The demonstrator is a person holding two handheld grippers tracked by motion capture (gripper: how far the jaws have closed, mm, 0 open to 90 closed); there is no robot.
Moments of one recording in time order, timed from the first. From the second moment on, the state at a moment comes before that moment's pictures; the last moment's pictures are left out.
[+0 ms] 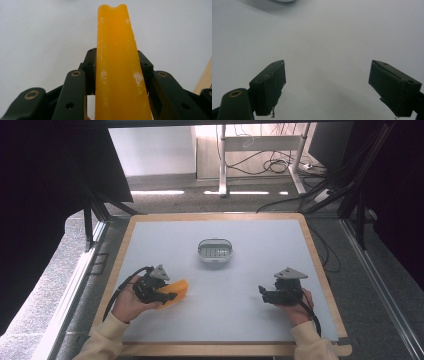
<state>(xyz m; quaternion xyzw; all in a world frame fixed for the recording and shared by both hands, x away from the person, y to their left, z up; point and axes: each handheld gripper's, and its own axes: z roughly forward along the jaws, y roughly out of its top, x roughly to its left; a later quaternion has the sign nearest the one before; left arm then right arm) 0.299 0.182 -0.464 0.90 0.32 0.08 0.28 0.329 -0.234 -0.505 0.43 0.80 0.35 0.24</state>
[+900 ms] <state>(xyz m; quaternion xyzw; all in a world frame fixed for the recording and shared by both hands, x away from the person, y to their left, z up) 0.324 0.176 -0.443 0.90 0.31 0.07 0.29 0.329 -0.235 -0.505 0.43 0.80 0.35 0.24</state>
